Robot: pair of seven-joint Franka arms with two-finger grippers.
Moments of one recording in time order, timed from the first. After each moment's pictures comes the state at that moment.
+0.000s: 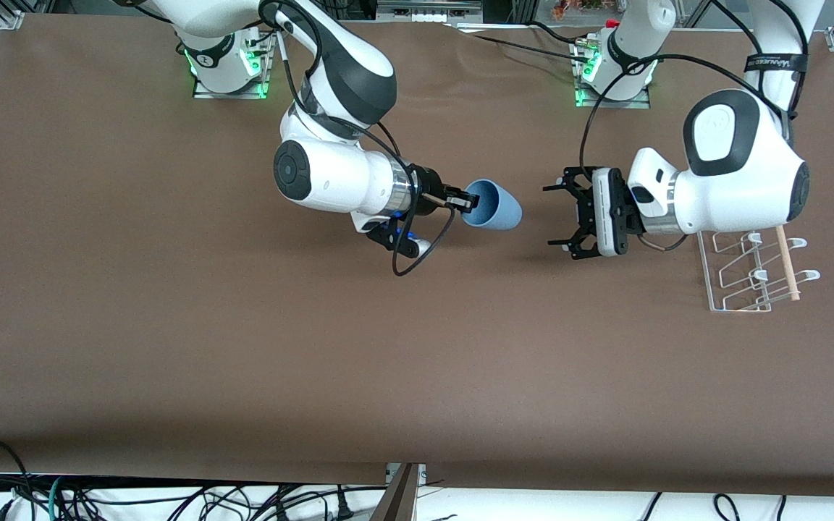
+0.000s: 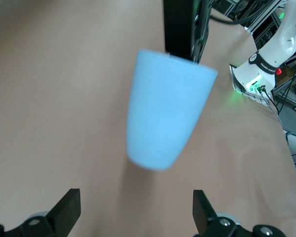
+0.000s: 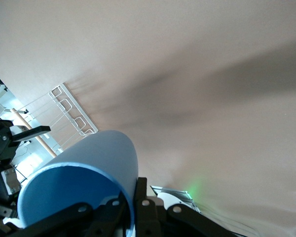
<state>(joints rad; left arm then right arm) -0.08 0.22 -0.15 -1.86 -0.81 1.90 1.41 0.47 0.65 0.32 -1.29 0.64 2.14 0.86</state>
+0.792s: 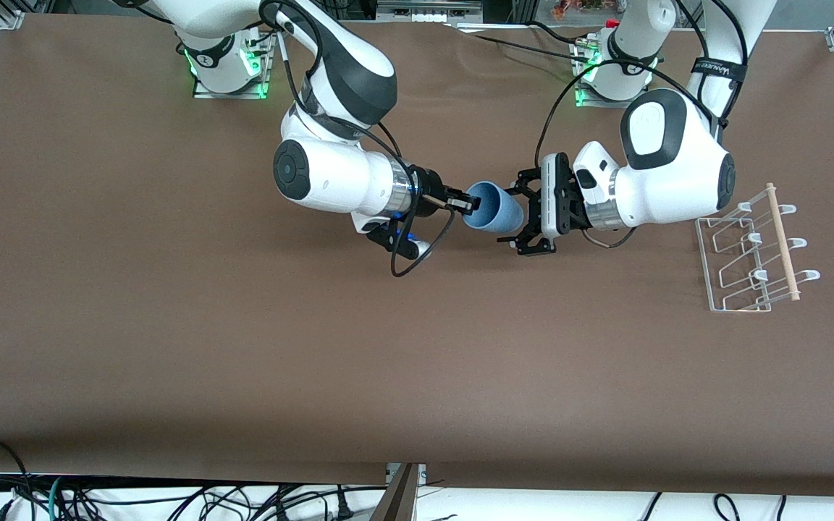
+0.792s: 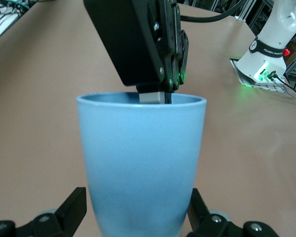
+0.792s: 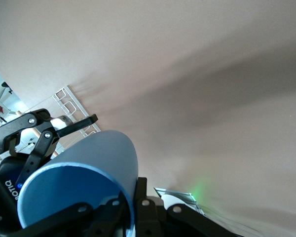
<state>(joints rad) -0.08 0.25 -0.28 -1.91 -0.90 2.10 1.64 0.47 0.65 0.32 -1.28 0.64 2.15 0.87</state>
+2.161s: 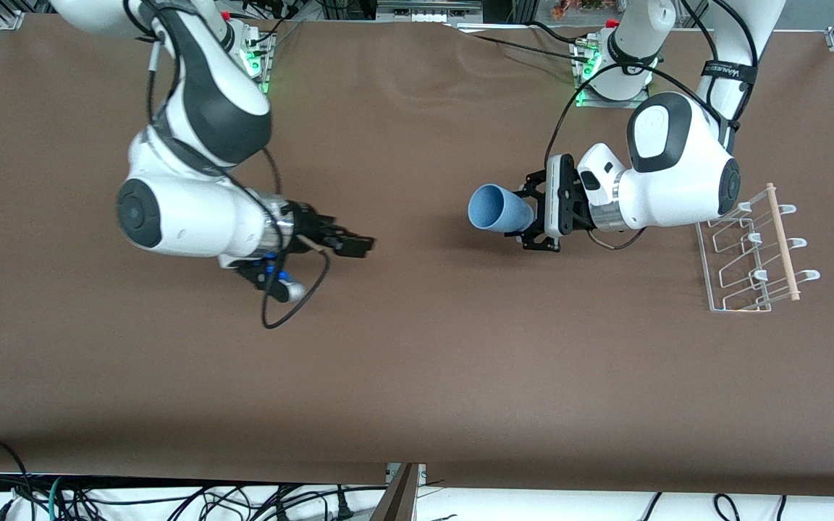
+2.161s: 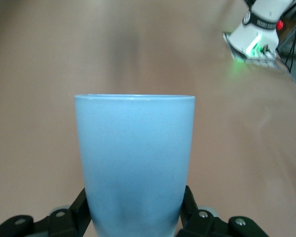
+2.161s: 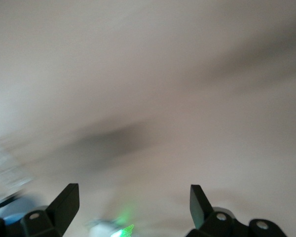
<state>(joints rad) -0.07 0.24 -0.27 -1.91 -0.73 2.04 1.57 0.18 0.56 0.30 -1.24 0.26 1.67 0.87</state>
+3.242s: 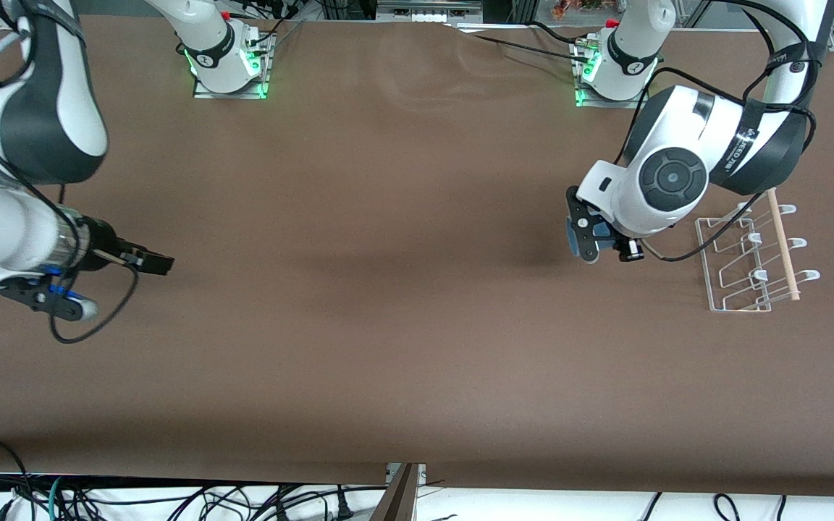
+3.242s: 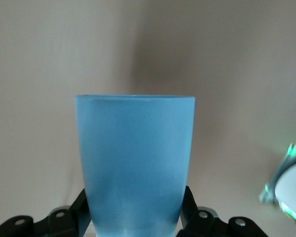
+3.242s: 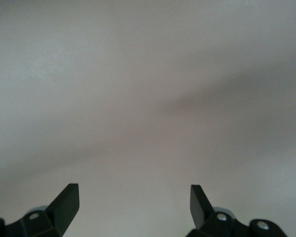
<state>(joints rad) -0.09 0.32 -0.28 -1.68 0.30 1.62 0.87 0.07 0.44 0.03 -1.24 0.03 1.48 0.41</state>
